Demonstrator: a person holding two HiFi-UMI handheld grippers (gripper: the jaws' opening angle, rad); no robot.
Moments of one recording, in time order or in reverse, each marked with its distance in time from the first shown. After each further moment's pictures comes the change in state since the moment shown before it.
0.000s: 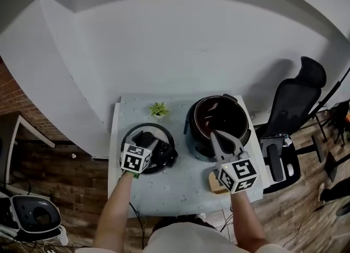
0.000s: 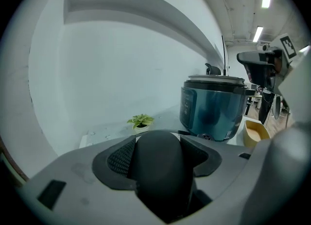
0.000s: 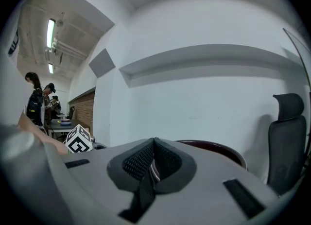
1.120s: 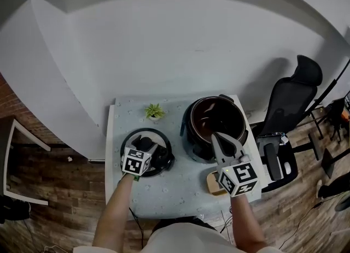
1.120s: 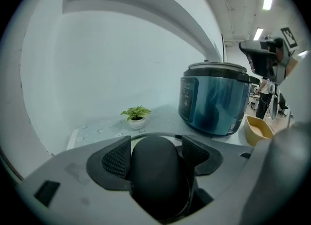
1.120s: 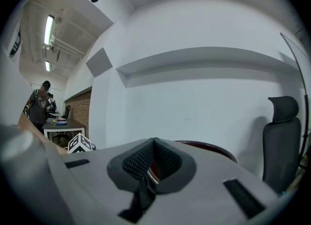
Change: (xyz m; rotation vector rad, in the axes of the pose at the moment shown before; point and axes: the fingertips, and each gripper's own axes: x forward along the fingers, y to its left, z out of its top) left arm 0.030 -0.005 -0.024 -0.004 0.017 -0.037; right arm -0.006 -0.009 -0.001 -0.002 -0.003 -0.050
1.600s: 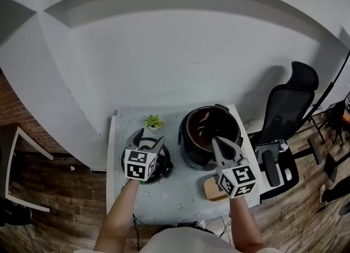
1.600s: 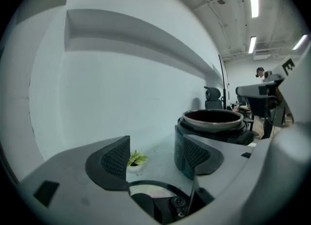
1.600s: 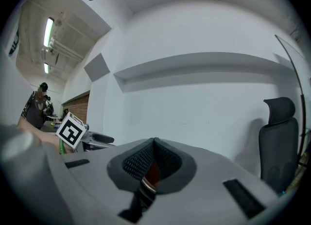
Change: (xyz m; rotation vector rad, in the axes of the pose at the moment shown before) left arm -0.055 -0.030 0.130 0.010 -0.274 0.068; right arm -0.012 -0.019 0.012 0.013 -0.050 -0.024
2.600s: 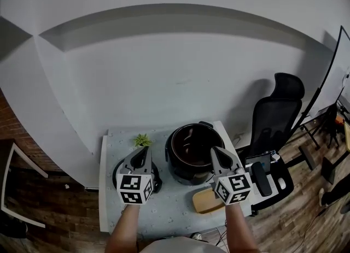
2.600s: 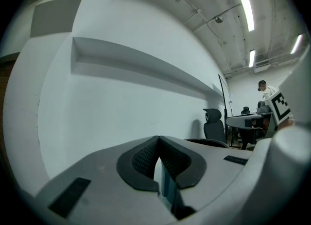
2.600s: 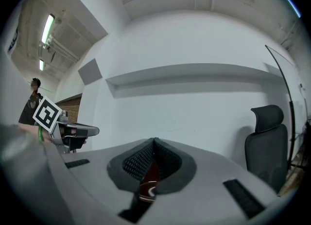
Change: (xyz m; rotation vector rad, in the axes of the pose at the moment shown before) left arm -0.041 -0.046 0.080 -0.044 -0.224 0.049; right arm -0.023 -0.051 0.016 -0.008 -0.075 -0.094
